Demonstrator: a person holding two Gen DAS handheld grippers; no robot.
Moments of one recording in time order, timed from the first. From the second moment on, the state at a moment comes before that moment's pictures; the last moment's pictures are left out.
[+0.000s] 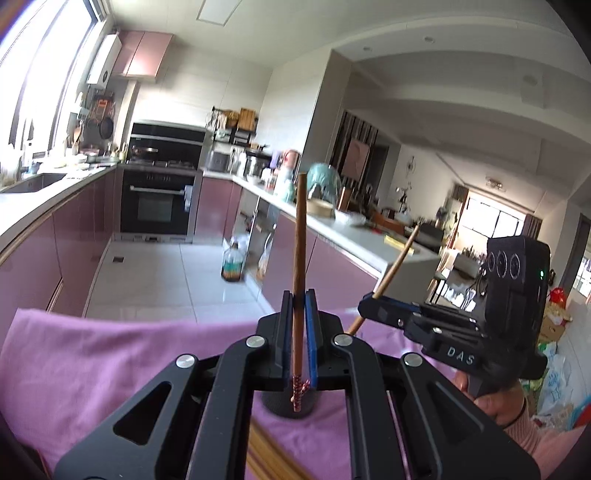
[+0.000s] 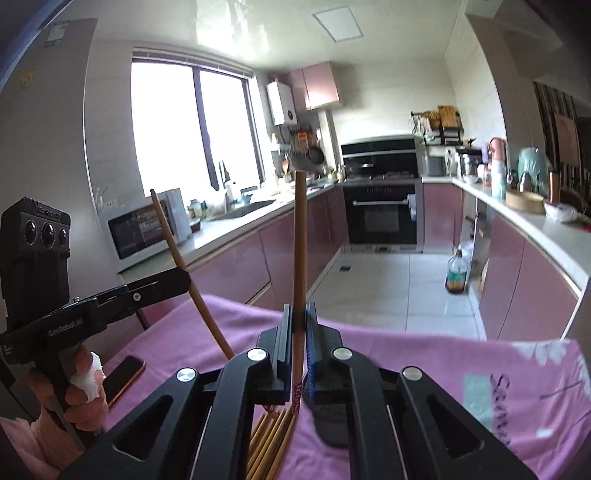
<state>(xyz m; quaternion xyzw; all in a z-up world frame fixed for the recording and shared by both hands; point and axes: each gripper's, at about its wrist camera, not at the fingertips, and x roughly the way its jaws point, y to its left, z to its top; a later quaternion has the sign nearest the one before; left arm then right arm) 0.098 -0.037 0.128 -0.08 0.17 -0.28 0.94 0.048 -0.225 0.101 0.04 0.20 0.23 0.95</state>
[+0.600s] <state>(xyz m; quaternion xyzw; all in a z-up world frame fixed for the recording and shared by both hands) 0.168 -0.124 0.086 -0.03 0.26 -0.29 0.92 0.111 -0.239 0.073 0.03 0.28 0.21 0.94</state>
